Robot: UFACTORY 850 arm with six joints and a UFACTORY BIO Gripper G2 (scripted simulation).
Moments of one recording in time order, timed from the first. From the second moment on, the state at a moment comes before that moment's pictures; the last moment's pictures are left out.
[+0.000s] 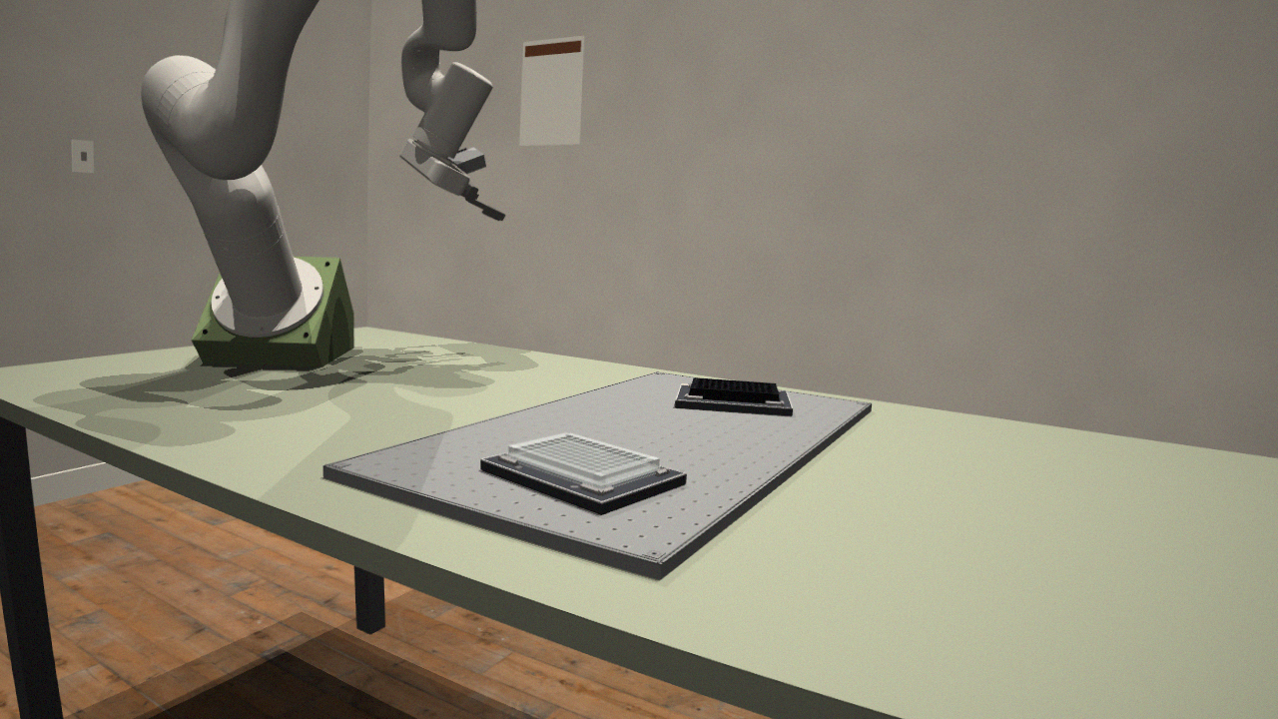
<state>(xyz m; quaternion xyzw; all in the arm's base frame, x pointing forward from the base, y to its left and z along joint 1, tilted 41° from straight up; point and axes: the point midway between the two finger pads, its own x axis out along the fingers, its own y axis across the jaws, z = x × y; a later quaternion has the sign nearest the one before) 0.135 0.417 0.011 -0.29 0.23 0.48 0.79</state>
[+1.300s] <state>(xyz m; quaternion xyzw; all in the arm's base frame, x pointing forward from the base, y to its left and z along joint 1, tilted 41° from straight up) 0.257 0.410 0.081 -0.29 0.14 0.39 0.86</state>
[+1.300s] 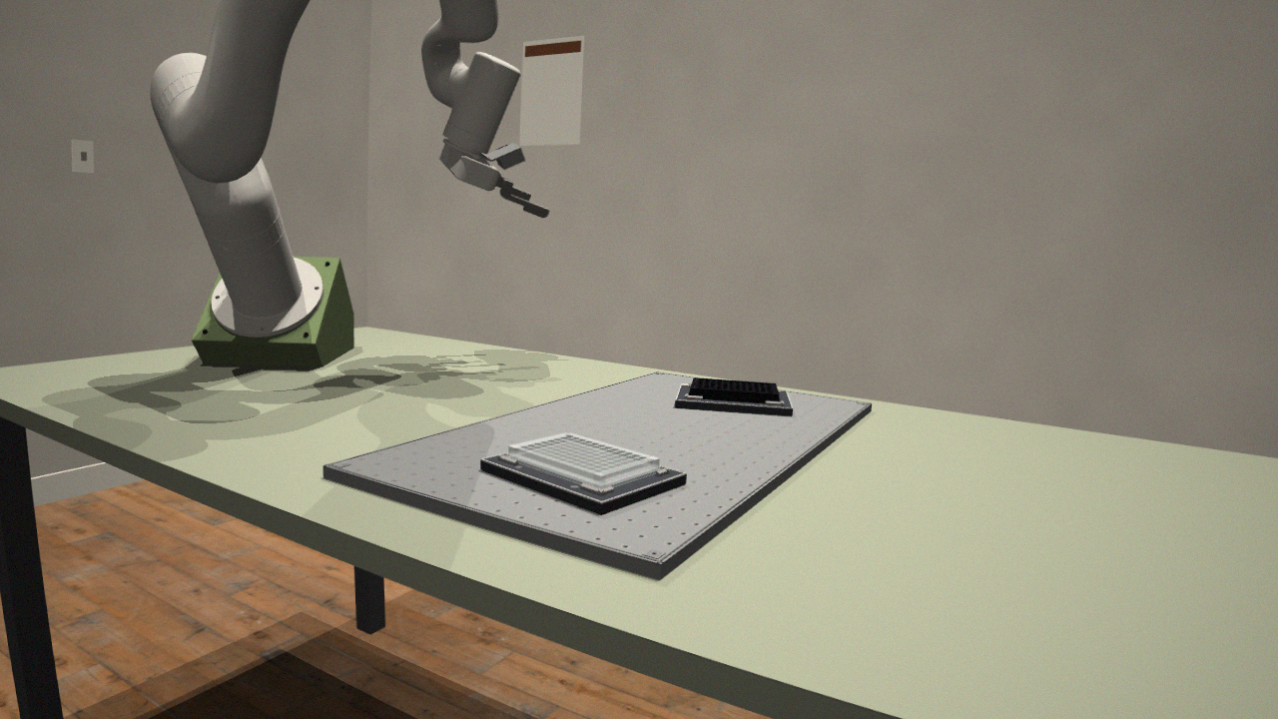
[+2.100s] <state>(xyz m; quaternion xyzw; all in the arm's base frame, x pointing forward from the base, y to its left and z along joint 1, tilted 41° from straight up) 0.334 0.389 0.134 -0.29 0.08 0.33 0.89</state>
